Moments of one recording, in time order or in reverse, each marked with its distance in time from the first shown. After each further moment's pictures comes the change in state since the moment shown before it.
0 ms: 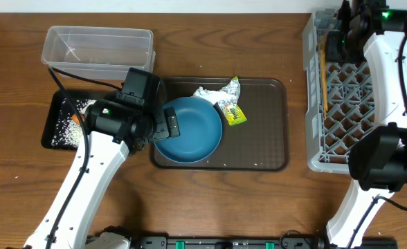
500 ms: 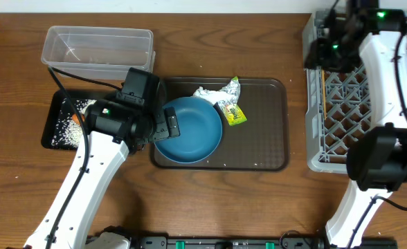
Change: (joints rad) left arm 0.000 0.000 0.000 0.000 0.000 0.000; right arm 0.045 0.000 -0.001 -0.136 -0.302 0.005
